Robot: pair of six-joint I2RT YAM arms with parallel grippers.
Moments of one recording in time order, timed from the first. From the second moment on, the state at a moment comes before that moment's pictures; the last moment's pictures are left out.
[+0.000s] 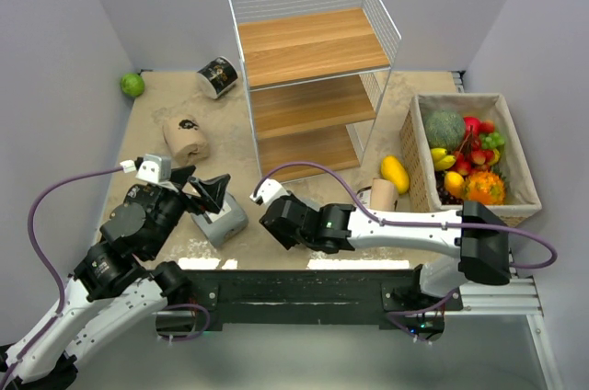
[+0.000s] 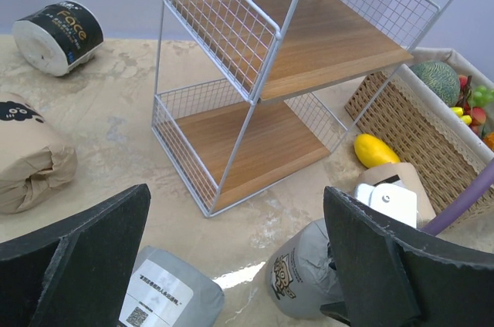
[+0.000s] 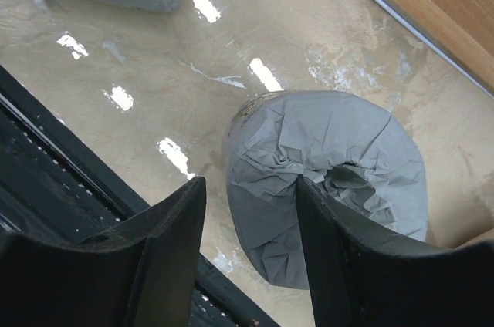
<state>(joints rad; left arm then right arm) -0.78 0.34 0.72 -0.39 -0.40 -0.31 1.31 1.50 1.09 -0.48 0.43 0.29</state>
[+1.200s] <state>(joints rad) -0.78 0.34 0.72 -0.39 -0.40 -0.31 1.31 1.47 1.04 -0.48 0.46 0.23</state>
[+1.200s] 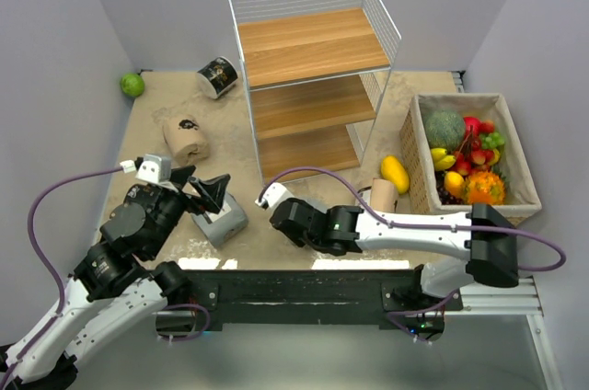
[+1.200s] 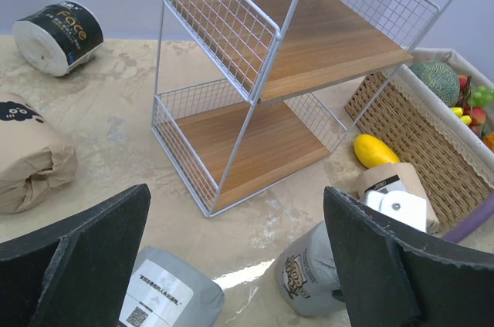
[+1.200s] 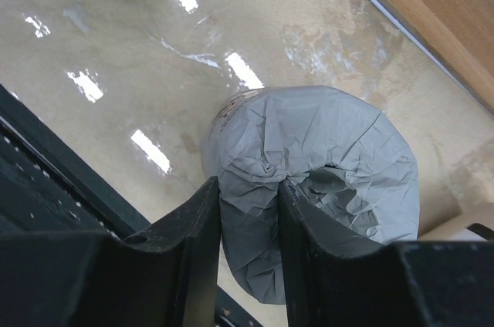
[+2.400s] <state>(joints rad) -0.78 0.33 0.72 -0.39 -0.40 -0.31 1.31 1.35 1.99 -0.87 0.67 -0.37</state>
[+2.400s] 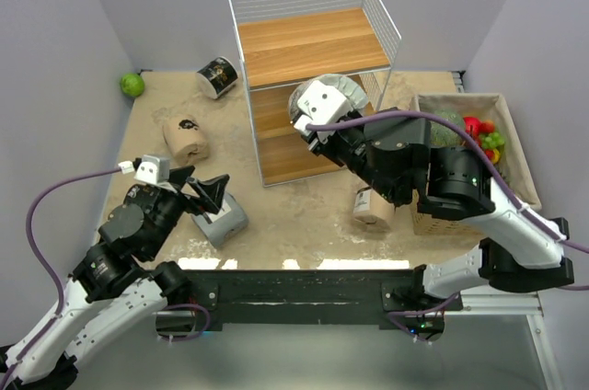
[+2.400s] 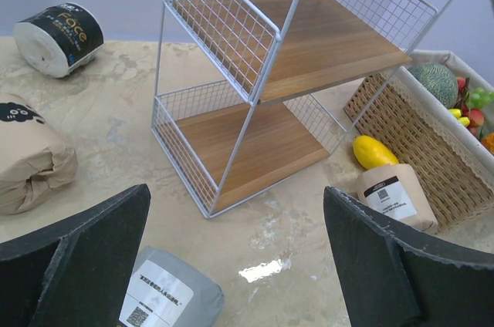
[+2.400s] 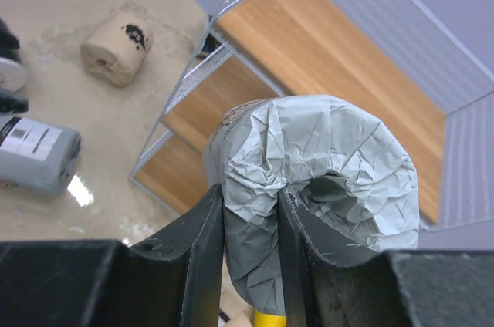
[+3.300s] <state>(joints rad) -0.78 0.31 0.72 -0.39 -0.40 -0.31 0.95 1.59 2.24 -0.72 0.64 -0.61</state>
